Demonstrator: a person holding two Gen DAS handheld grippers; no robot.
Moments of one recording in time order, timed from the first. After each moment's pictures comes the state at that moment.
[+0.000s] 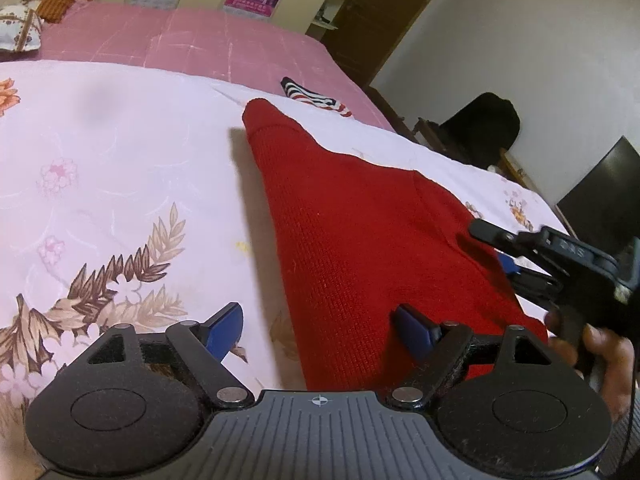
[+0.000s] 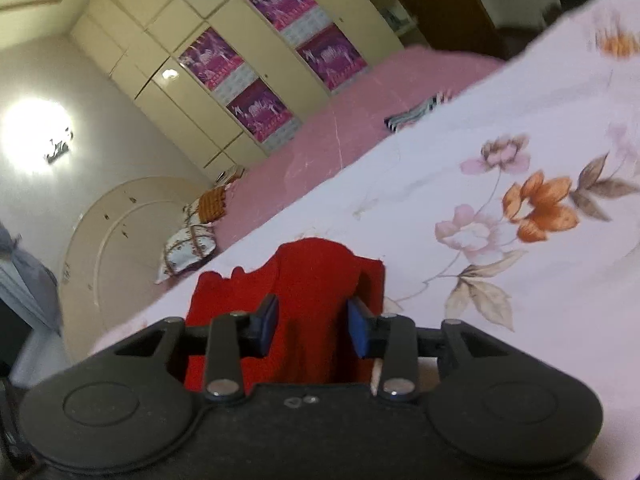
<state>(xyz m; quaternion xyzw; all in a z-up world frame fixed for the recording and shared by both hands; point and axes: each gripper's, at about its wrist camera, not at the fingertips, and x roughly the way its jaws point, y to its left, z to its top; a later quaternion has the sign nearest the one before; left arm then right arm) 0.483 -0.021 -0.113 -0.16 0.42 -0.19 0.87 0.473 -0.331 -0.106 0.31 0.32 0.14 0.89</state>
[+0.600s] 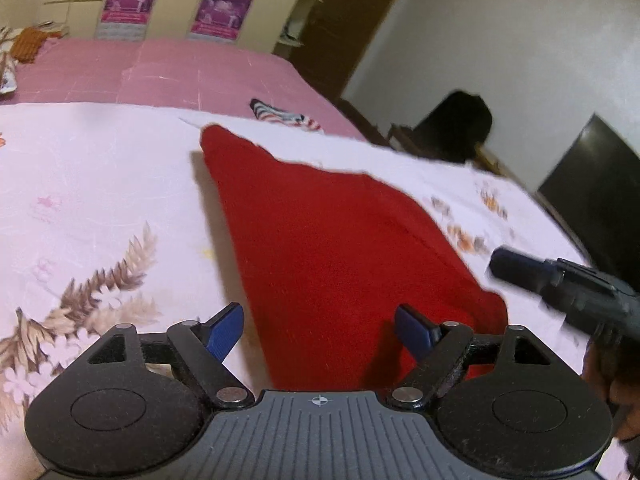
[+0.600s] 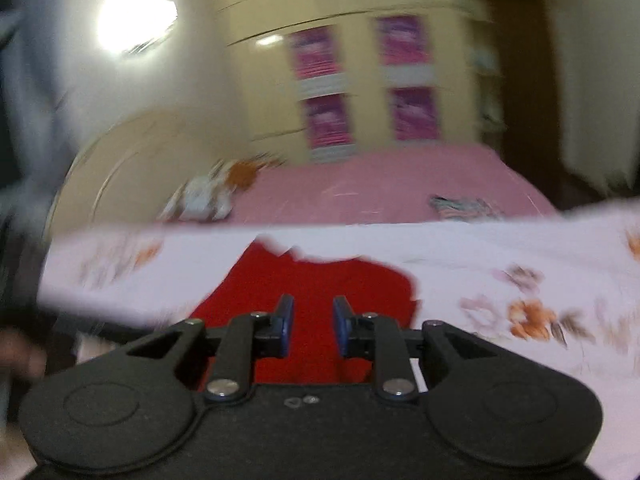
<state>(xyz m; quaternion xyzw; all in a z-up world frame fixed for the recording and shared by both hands) 0.457 -0.037 -0.098 -0.11 0.39 -0.22 0.89 0.380 -0.256 -0.057 -0.01 0.25 0.20 0.95</state>
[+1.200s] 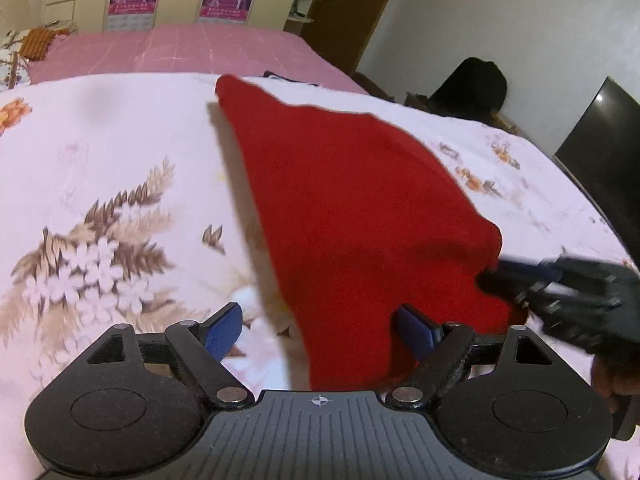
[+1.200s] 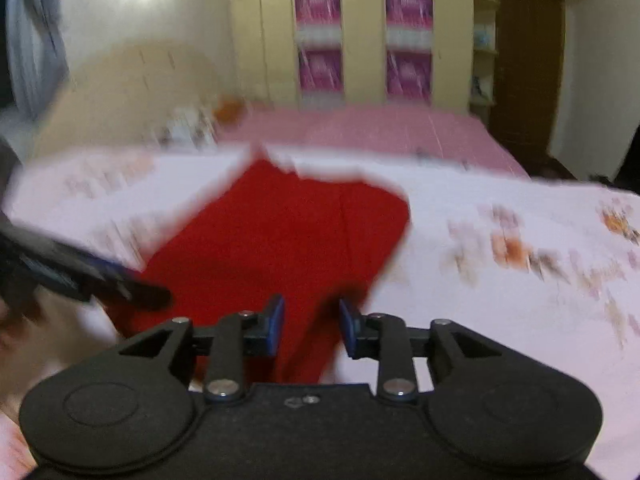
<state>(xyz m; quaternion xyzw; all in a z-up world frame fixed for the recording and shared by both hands) 0.407 -0.037 -0.107 -0.08 0.42 -0.20 0.88 0.365 -0.244 -0.087 -0.05 0.34 0.15 0.93</state>
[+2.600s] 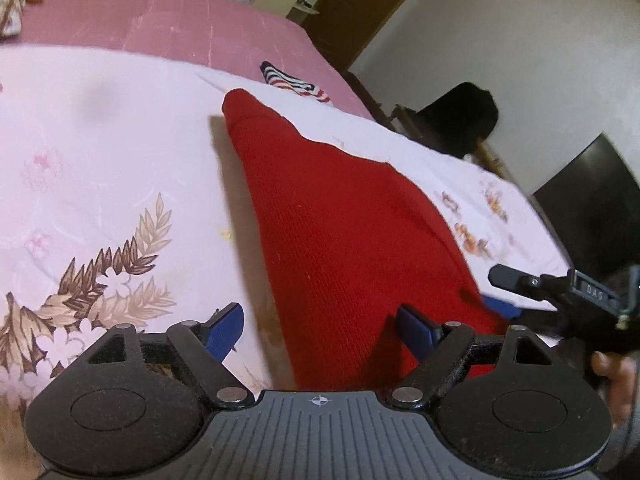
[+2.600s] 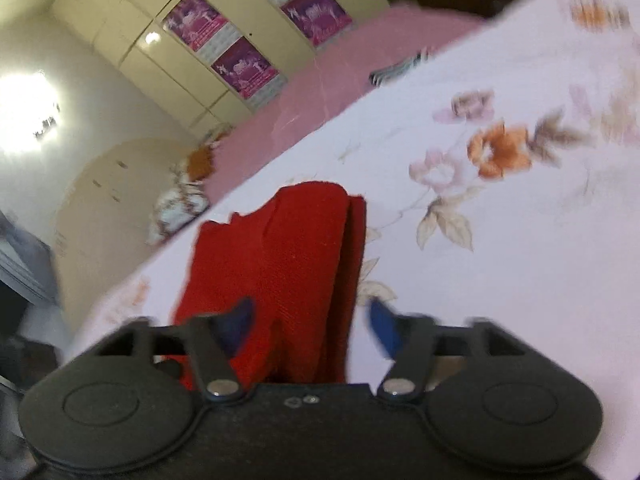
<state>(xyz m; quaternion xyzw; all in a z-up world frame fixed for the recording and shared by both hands) 0.490 -0.013 -0.109 -0.19 0.44 -0.23 0.85 0.439 -0.338 -0.097 0.32 0.39 0.14 0.85</state>
